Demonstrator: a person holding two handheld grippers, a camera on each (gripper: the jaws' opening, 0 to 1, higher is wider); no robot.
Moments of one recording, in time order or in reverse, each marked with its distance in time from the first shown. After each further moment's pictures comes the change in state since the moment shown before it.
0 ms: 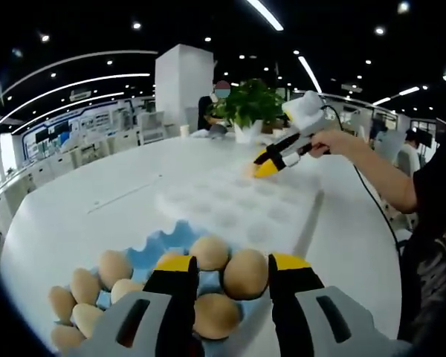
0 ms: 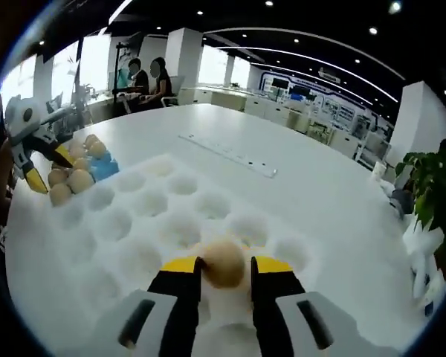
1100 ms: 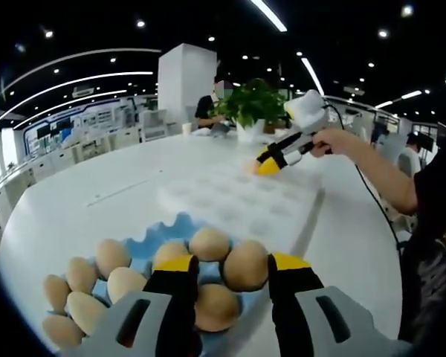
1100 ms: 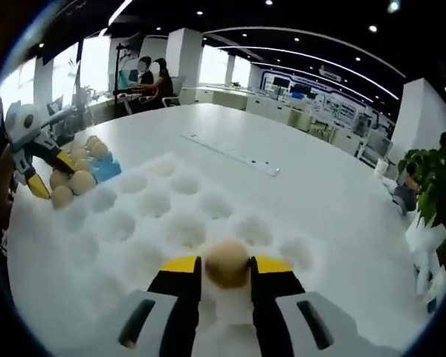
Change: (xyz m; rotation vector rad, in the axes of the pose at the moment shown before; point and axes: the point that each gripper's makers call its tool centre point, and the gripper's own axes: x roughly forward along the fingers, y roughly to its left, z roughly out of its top) left arm 0.000 0.001 -0.013 -0.026 0.008 0.006; right arm 0.009 0.000 -0.008 0.009 0.003 -0.020
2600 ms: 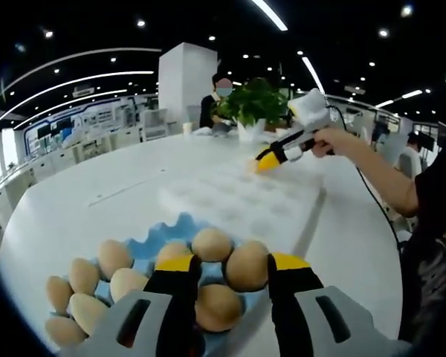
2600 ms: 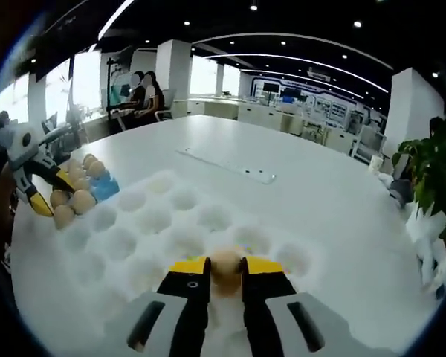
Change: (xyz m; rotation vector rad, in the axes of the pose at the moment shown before) left arm -0.001 0.001 0.000 0.002 0.004 -0.003; right arm -0.015 -0.002 0.031 0.055 -0.158 -0.015
